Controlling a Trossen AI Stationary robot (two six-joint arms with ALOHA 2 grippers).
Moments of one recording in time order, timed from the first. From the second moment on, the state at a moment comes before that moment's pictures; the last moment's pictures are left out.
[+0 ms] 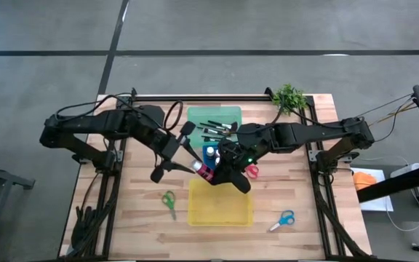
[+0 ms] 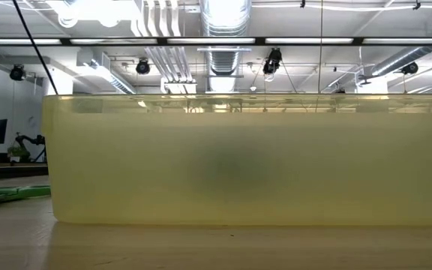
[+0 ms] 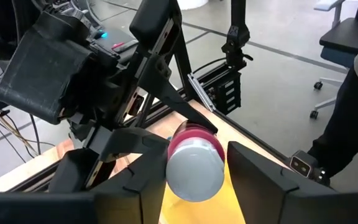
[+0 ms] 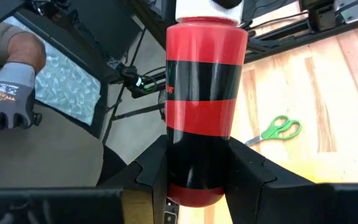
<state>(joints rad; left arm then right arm) -0.08 1.36 1.51 -0.56 0.40 0.42 0.15 1.59 1.60 -0.44 -0.34 0.54</state>
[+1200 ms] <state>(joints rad) -0.06 1.35 1.50 -0.91 0.20 0.42 0.16 1.58 1.60 -0.61 -0.25 0.64</state>
